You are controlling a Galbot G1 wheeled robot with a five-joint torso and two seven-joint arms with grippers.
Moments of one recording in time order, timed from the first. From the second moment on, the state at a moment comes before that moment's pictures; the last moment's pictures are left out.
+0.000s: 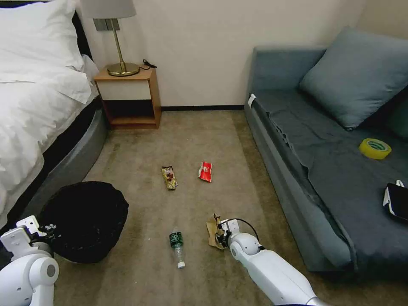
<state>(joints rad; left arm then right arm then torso) 1.41 -1.39 -1.01 -2.06 -0.49 0.74 -0.40 -0.80 1.31 -0.22 1.08 0.58 -0.48 0.21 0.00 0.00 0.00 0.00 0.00</state>
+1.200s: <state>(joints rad) 1.42 -1.46 -0.89 -2.11 -0.45 0.74 -0.41 -0.48 1.39 -0.68 1.73 1.15 -0.39 0.57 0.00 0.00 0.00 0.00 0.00</state>
